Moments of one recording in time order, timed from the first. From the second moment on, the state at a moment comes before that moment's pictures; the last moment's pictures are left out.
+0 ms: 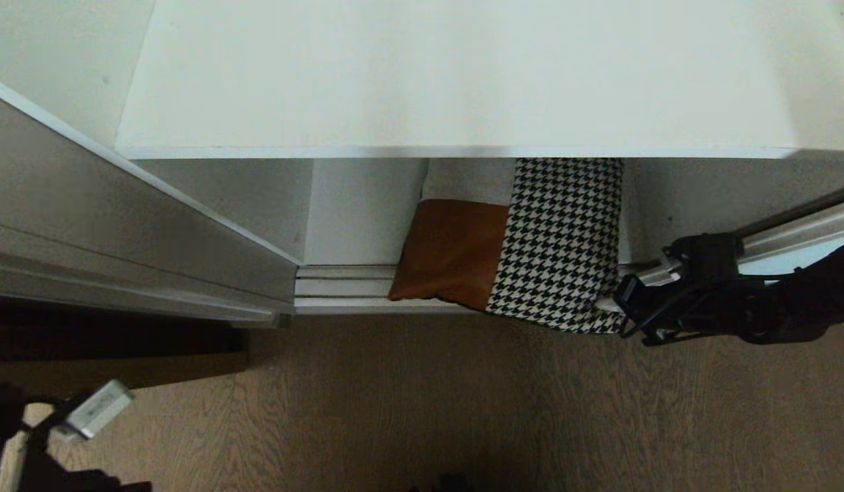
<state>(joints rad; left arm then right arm) -0.05 1.15 -0.39 0.08 -0.55 -0.28 -0.01 2.09 -1.10 -0.41 0.36 0.75</state>
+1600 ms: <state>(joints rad) -0.37 2.19 -0.61 -0.92 -0.15 -0.30 -0.03 2.07 -1.10 -0.40 0.44 0.75</state>
